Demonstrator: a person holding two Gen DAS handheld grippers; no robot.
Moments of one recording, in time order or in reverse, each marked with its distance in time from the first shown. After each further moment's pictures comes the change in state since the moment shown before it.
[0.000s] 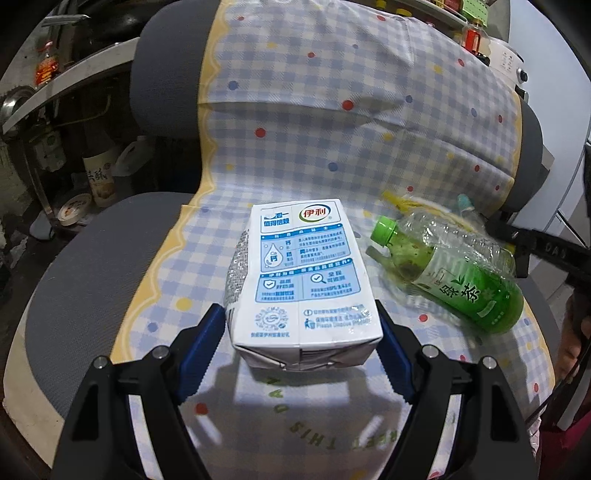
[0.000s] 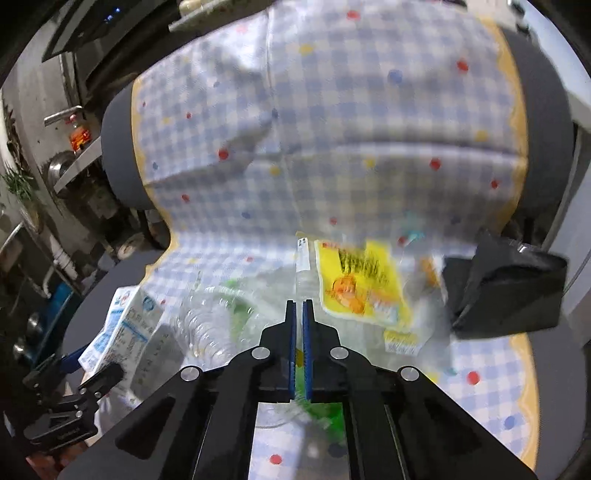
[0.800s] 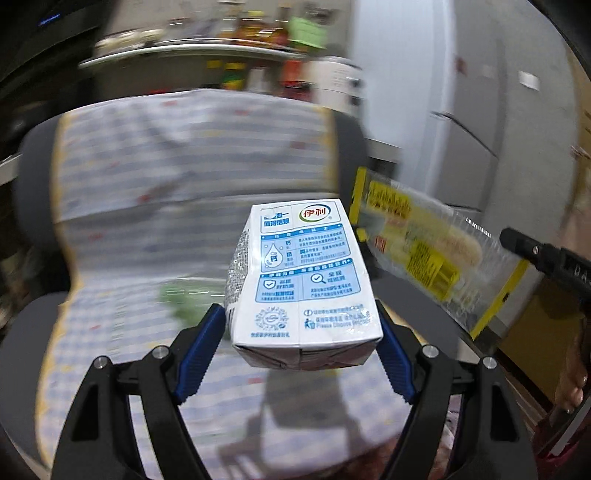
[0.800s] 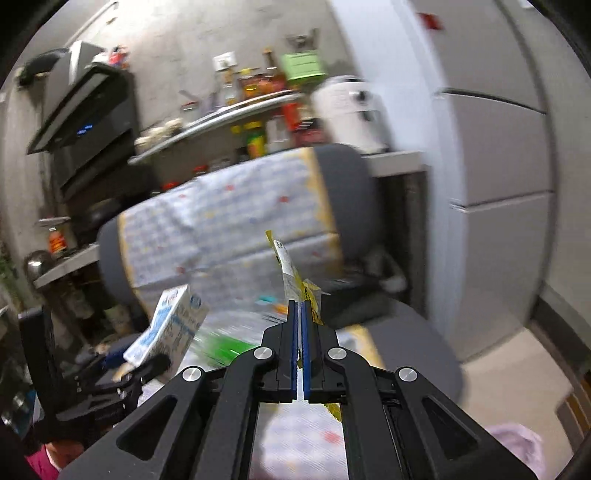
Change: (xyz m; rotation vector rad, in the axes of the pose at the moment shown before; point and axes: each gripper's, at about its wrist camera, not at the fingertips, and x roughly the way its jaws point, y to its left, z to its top) left arm -0.099 -0.170 -0.026 0.317 -0.217 -0.399; right arm -0.259 -0.082 -0.110 0.217 -0.400 -0.230
